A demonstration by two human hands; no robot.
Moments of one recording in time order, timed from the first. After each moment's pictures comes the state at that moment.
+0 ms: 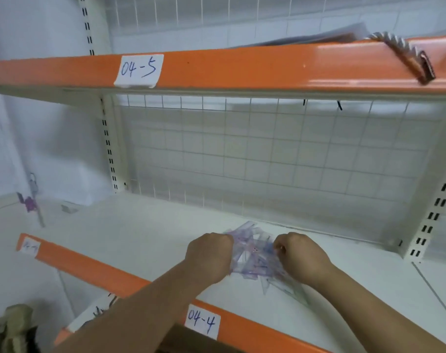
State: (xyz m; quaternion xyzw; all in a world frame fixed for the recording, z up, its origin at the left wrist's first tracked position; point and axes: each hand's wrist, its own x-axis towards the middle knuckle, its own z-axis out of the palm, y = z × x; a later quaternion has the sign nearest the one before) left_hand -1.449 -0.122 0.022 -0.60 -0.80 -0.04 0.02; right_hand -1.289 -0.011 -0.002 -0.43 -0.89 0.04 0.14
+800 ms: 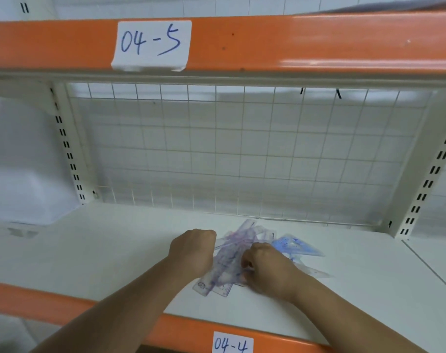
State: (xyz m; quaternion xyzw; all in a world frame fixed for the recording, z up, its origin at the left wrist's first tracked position) left_hand -1.540 -0.092 0.003 -0.65 -0.76 -0.02 0.03; right_hand -1.373 -0.035 -0.032 -0.38 -0.92 0.05 0.10
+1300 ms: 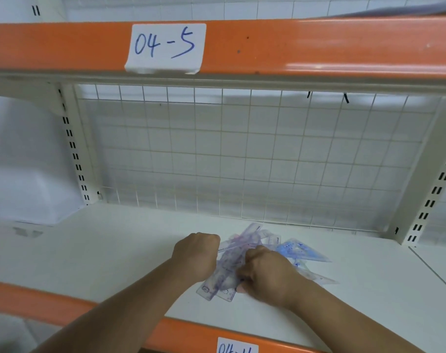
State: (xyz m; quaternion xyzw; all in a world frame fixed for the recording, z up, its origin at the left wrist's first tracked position) left_hand -1.546 -0.088 -0.002 -0.65 -0.76 -0.02 0.03; right_hand -1.377 -0.043 -0.023 -0.27 -0.96 -0.02 0.09
